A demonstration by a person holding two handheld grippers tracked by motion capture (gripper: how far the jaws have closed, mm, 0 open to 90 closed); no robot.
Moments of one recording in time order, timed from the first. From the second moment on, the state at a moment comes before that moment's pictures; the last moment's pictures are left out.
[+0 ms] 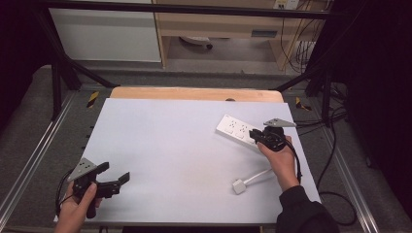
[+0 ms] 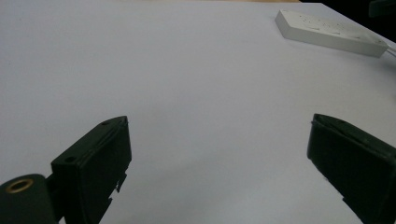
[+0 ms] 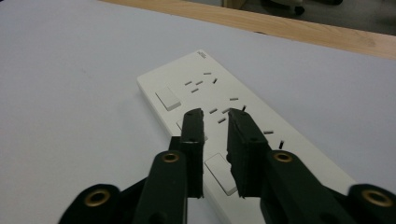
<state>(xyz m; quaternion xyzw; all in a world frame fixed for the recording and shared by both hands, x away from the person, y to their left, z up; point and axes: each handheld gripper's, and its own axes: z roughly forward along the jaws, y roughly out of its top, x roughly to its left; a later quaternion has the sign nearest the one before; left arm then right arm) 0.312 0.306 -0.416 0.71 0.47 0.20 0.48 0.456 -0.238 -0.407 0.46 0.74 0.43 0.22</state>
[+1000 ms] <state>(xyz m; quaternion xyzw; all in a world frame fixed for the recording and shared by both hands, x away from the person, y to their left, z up) 0.312 0.306 -0.417 0.71 0.47 0.20 0.48 0.425 -0.271 -0.370 0.51 0.68 0.46 0.26</state>
